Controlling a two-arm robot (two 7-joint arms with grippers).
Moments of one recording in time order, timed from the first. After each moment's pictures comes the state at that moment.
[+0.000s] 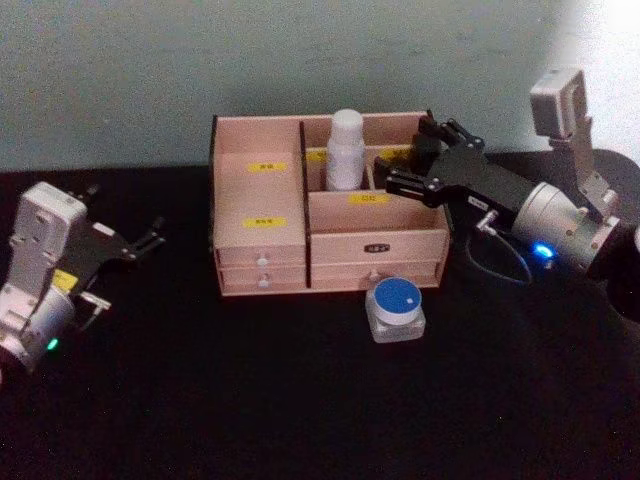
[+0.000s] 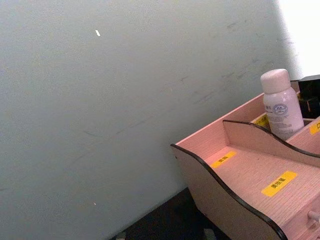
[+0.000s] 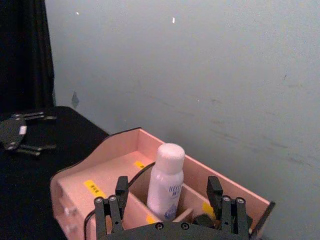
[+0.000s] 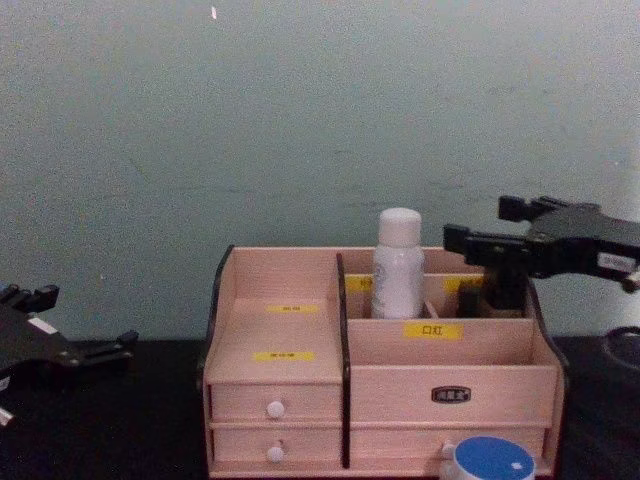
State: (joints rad) left arm -0.20 0.60 0.45 -1.41 -0.25 -0.12 0.03; right arm 0.42 0.41 -0.37 -1.30 0.38 -0.07 0.57
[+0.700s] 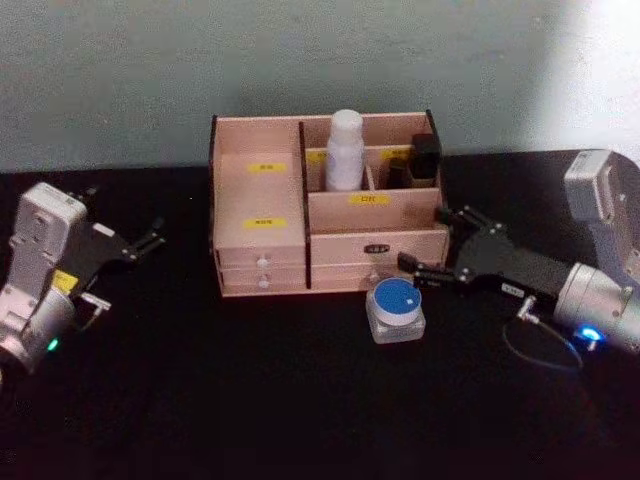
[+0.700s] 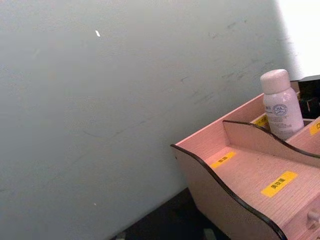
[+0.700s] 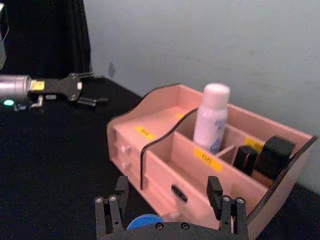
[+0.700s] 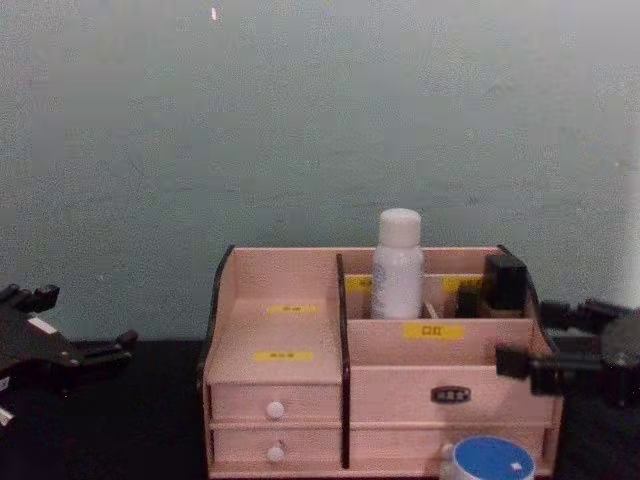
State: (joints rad) left arm -0.20 0.60 0.45 -1.41 -0.25 -0.12 0.03; right arm 0.23 0.57 -0.38 -1.46 0.49 -0.03 0.64
